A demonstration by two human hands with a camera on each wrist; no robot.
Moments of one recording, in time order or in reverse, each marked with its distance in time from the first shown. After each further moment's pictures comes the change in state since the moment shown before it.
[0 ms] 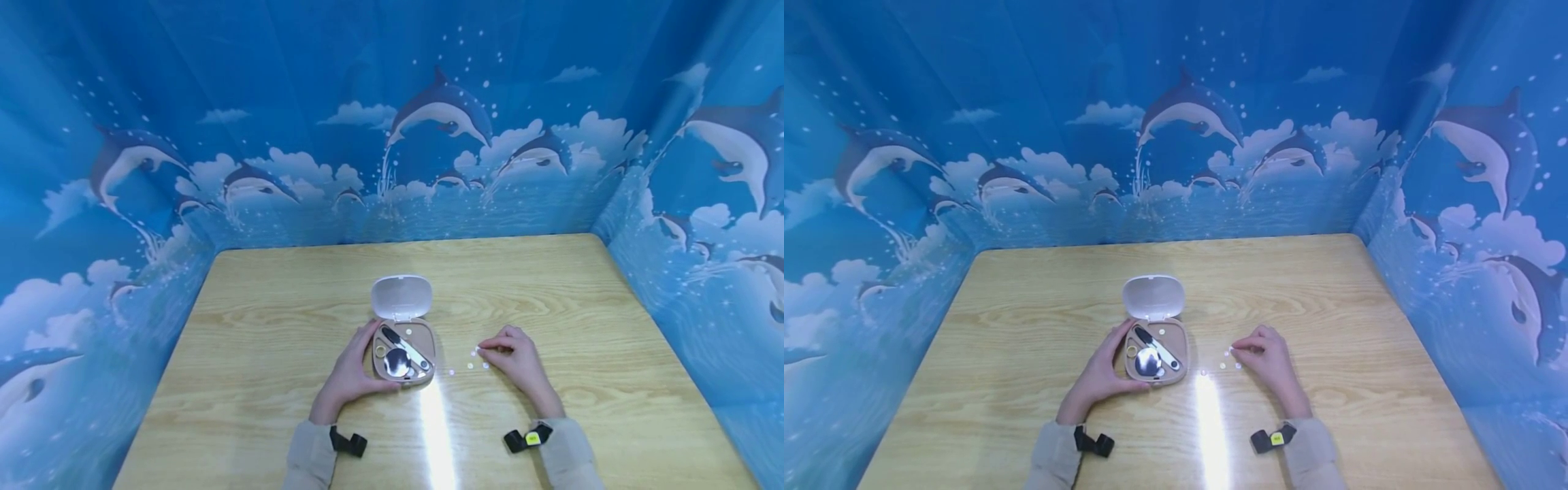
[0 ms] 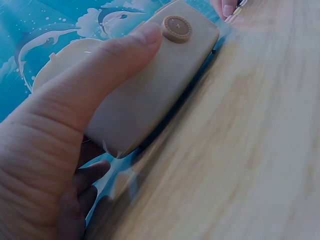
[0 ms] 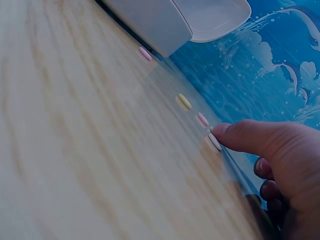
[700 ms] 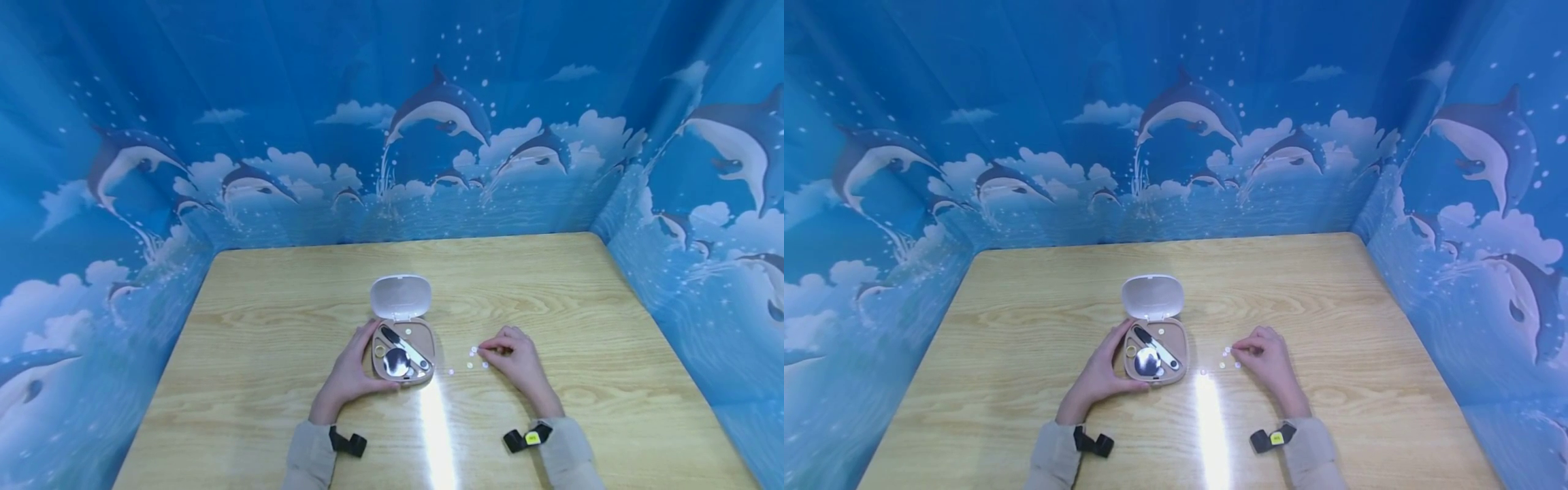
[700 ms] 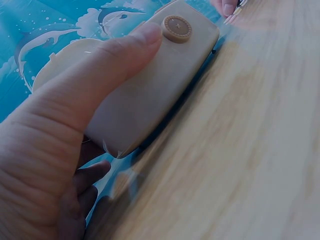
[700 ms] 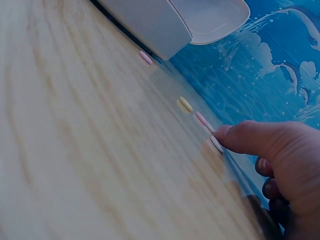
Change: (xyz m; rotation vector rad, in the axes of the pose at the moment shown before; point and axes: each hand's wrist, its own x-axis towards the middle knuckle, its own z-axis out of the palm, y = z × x) left_hand 0.001 0.001 -0.001 -0.001 0.014 0.044; right_hand -0.001 0.003 0.002 -0.016 0.029 -0.064
